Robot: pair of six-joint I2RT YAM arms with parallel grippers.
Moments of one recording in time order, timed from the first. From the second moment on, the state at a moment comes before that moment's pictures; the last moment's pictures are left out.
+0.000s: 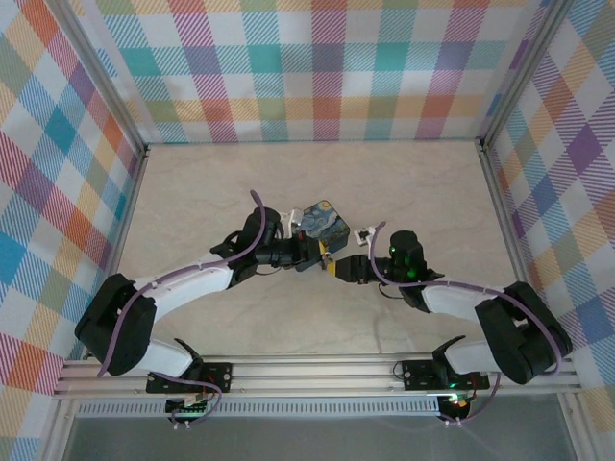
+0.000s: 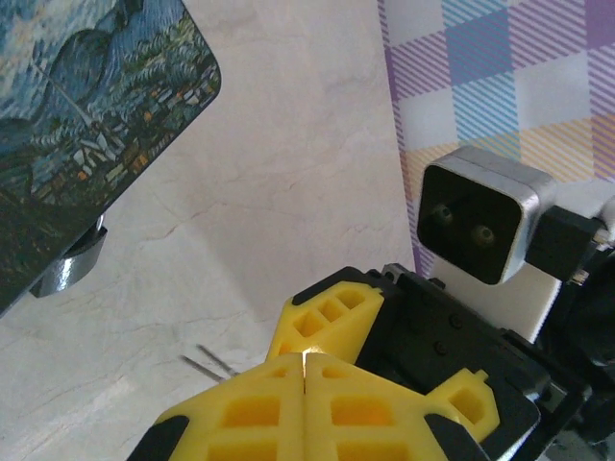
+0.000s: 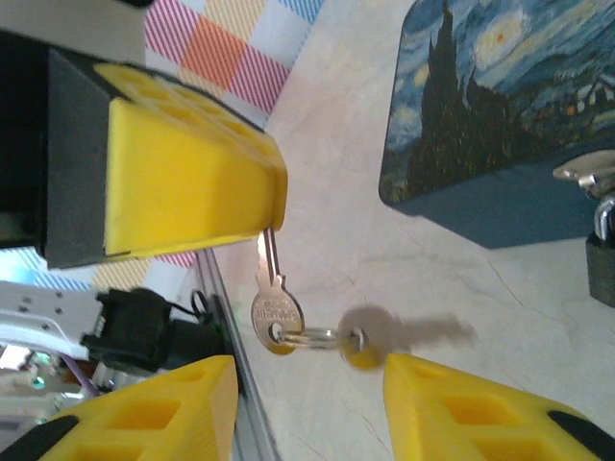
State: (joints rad) left arm -0.67 1.42 0.80 0.10 0.49 -0.93; right arm 0.51 1.35 0.38 0.63 -0.80 0.76
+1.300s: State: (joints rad) left arm -0.61 1.39 0.76 0.18 0.50 -0.98; right arm 0.50 1.62 0.38 1.15 -0.79 1.10
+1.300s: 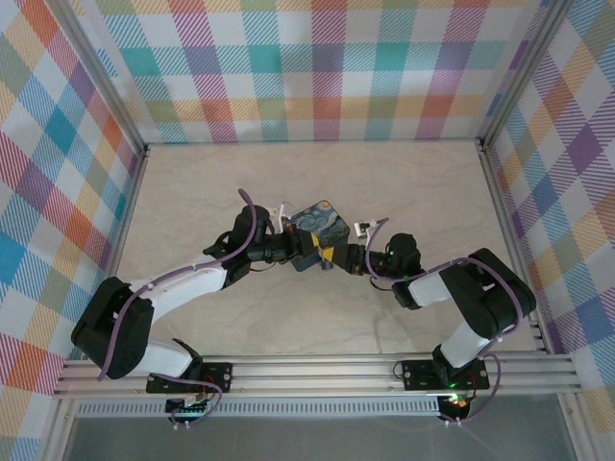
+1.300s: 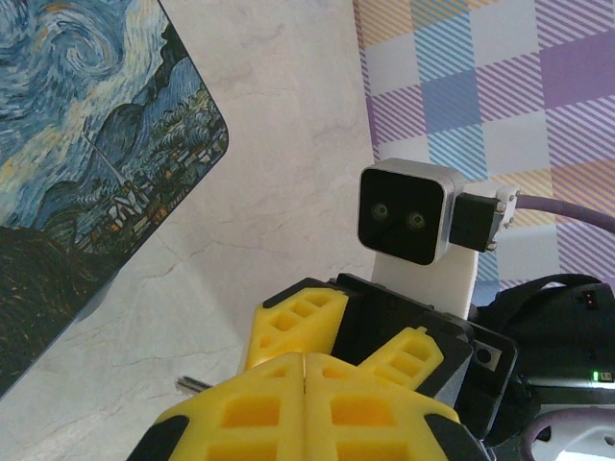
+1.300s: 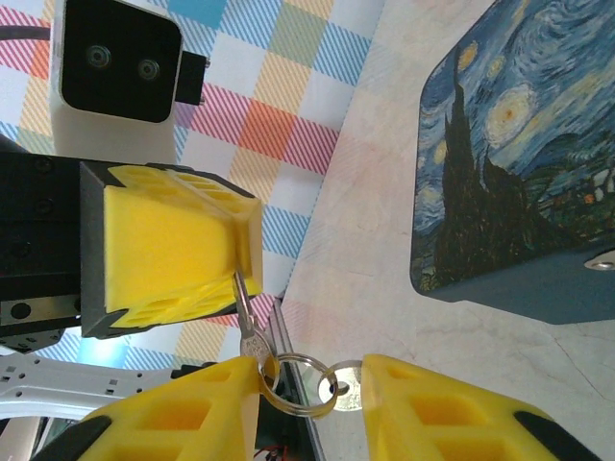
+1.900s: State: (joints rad) left arm -0.61 1.40 0.76 0.21 0.51 -1.00; right arm 0.50 1.54 0.39 1.07 -0.79 1.07
